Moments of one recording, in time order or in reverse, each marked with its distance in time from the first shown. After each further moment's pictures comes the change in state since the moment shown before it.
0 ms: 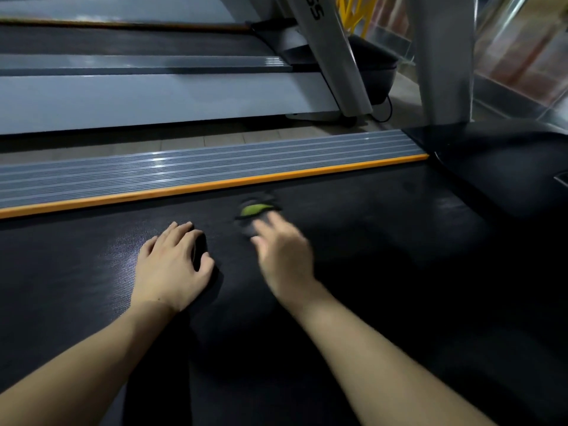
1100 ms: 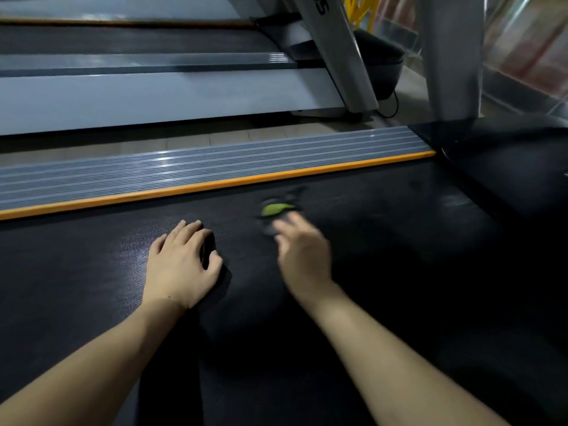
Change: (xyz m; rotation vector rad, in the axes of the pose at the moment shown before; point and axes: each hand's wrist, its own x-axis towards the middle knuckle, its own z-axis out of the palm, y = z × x) left_hand -0.001 0.001 -0.004 -0.013 0.015 0.005; right_hand -0.004 0.010 -0.011 0.046 0.010 0.096
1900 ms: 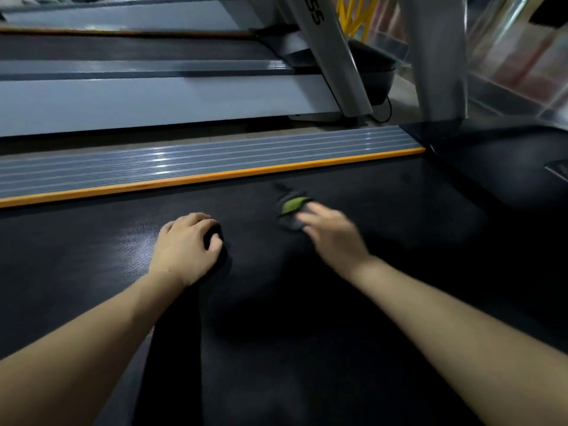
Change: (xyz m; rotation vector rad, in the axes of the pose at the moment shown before) left_hand -0.003 0.001 -0.015 -0.080 -0.051 0.092; right_hand -0.002 0.067 -0.036 -0.076 -0.074 -0.253
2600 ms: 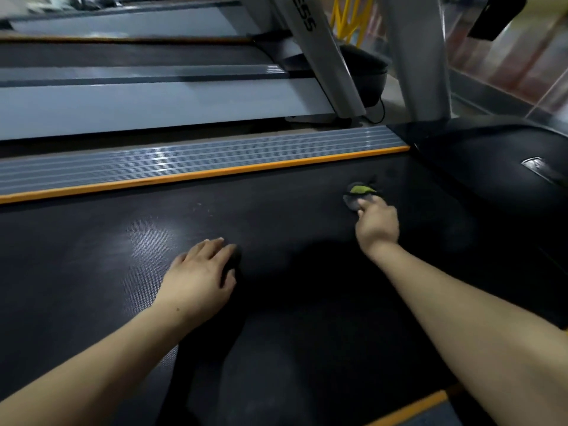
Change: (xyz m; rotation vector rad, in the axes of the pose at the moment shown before) left_hand -0.090 0.058 -0.031 0.107 -0.209 0.066; right_hand -0.023 0.079 -0.041 -0.172 0.048 0.604
